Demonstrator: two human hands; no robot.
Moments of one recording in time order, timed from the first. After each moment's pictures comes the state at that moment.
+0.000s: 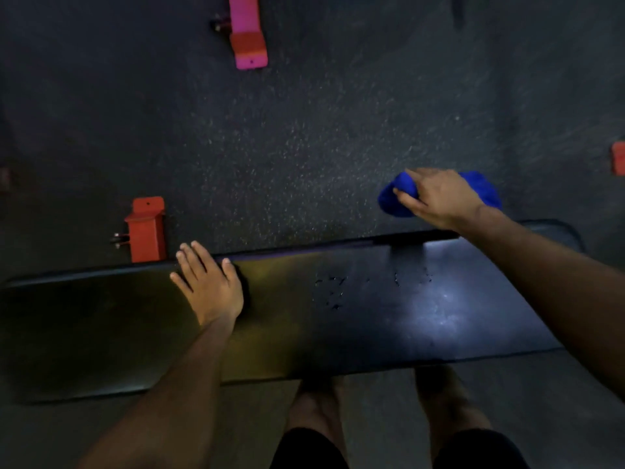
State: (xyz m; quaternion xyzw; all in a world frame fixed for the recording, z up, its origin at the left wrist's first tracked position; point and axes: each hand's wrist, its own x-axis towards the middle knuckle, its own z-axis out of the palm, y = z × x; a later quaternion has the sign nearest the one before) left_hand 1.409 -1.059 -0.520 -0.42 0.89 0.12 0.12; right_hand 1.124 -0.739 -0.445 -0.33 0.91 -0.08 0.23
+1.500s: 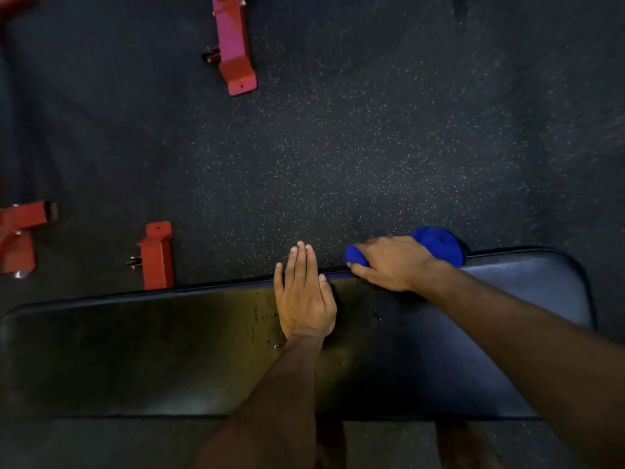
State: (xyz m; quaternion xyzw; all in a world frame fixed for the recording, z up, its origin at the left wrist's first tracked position) left_hand 1.288 -0.811 -0.541 -0.24 0.96 0.08 0.09; right_hand 1.129 -0.667 -0.512 -0.40 0.82 -0.08 0.40
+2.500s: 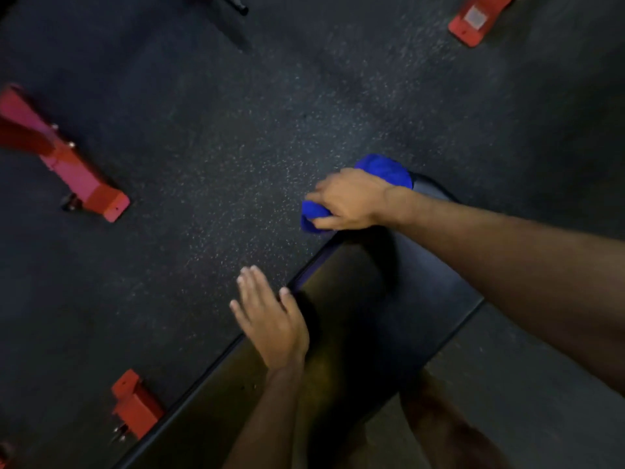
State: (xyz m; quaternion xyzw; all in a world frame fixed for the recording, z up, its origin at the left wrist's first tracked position) left_hand 1.249 -0.774 -0.517 -0.11 0.98 0.16 0.09; right_hand 1.088 -0.545 -0.486 -0.31 0.92 -0.11 0.21
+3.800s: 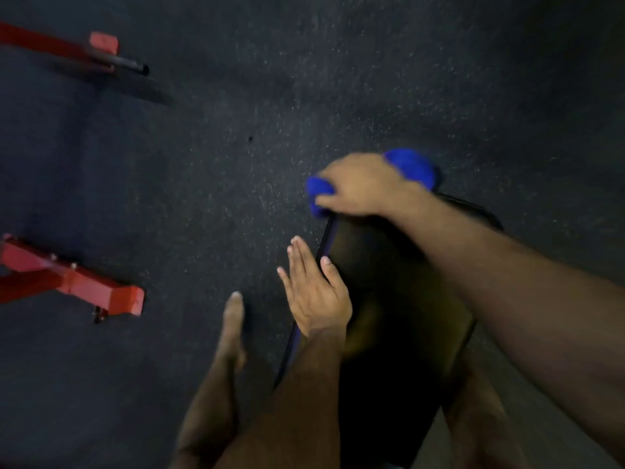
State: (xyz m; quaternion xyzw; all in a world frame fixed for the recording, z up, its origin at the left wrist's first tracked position) left_hand 1.173 -0.649 -0.552 0.11 0.97 0.12 0.17; right_hand 1.103 -0.437 -0.522 0.08 0.93 -0.28 0.21
